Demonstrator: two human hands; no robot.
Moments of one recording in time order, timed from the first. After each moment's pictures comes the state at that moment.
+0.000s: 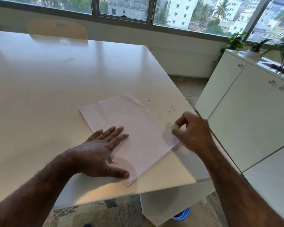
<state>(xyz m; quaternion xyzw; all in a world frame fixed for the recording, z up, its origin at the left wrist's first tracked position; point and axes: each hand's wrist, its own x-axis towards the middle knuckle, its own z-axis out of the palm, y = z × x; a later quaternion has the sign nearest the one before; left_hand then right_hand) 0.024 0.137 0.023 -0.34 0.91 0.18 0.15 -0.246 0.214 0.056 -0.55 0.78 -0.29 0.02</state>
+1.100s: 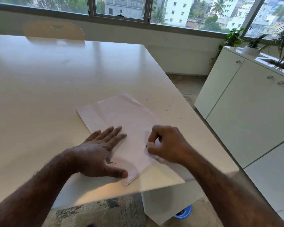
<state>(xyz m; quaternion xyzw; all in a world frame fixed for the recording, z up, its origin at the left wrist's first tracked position) 0.023 0.139 0.025 -0.34 0.91 0.17 0.17 -0.210 0.217 0.041 -0.65 0.70 -0.24 0.17</state>
